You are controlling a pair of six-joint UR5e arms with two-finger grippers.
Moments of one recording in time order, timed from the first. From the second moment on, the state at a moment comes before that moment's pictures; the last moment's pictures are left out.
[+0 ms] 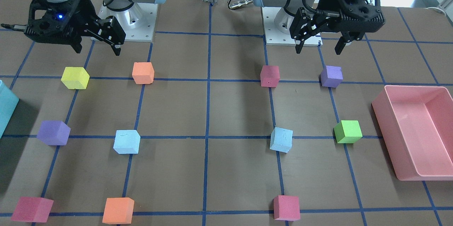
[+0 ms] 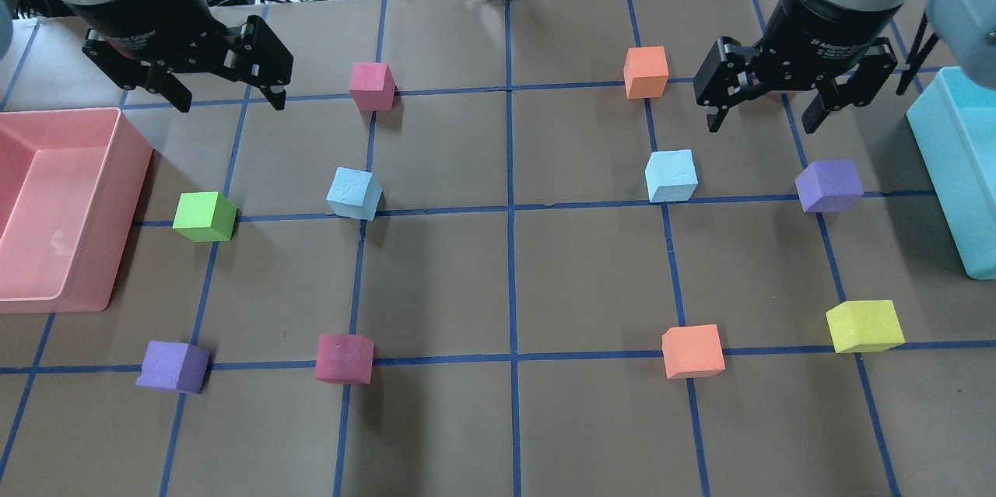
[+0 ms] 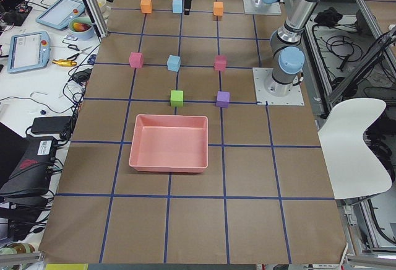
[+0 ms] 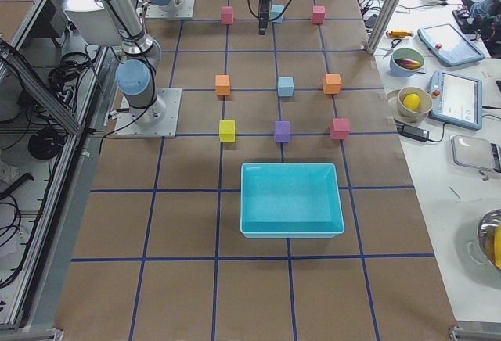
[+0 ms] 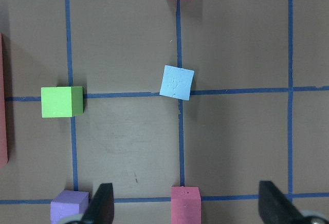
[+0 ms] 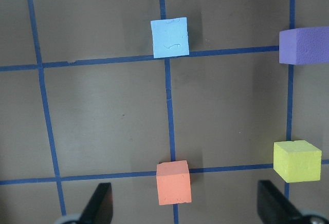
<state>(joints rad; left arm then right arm) -1.56 -1.52 -1.52 -1.59 1.59 0.03 1.54 -1.62 1.58 -1.51 -1.56 0.03</state>
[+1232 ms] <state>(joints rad) -1.56 -1.51 -1.52 -1.60 1.58 0.03 1.53 -1.26 1.60 -1.90 -1.55 0.01</state>
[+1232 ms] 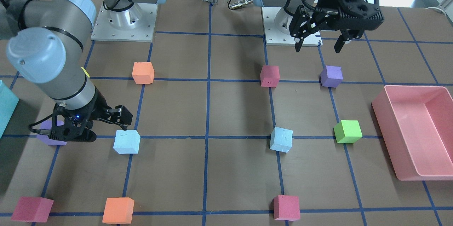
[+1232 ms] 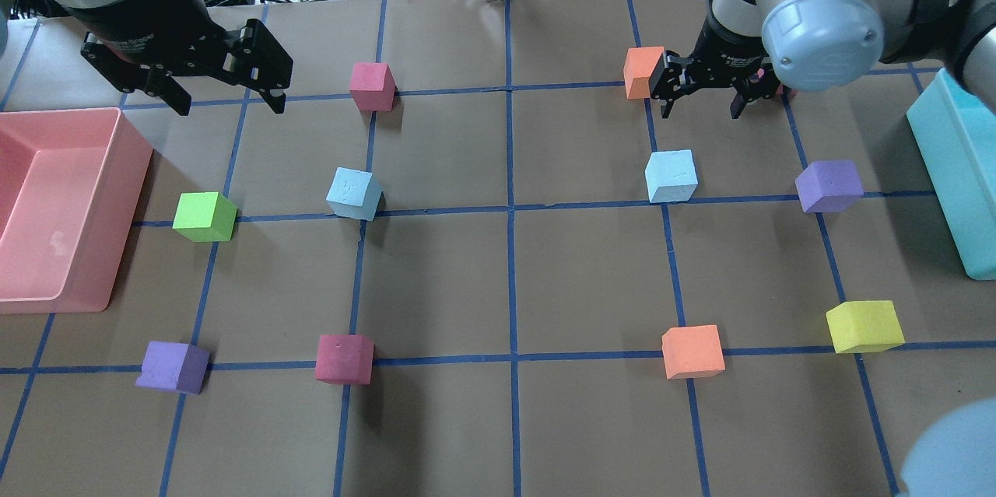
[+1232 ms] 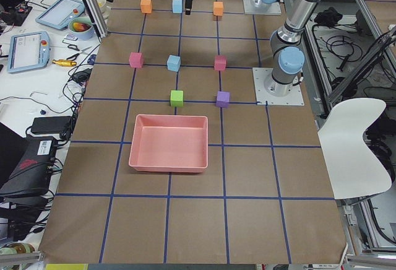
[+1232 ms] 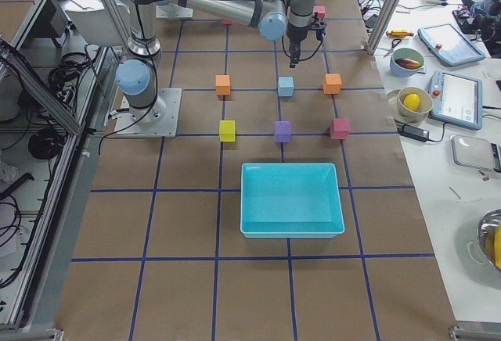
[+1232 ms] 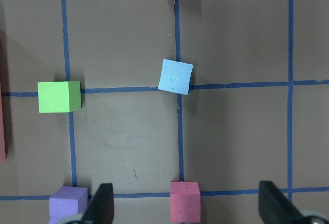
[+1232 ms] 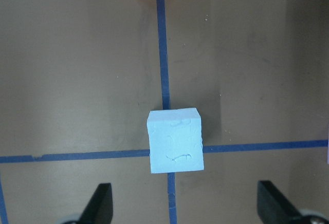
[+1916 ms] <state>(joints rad) -1.56 -1.51 -1.52 -1.59 1.58 0.04 1.53 -1.13 1.66 -2.00 -1.54 0.01</state>
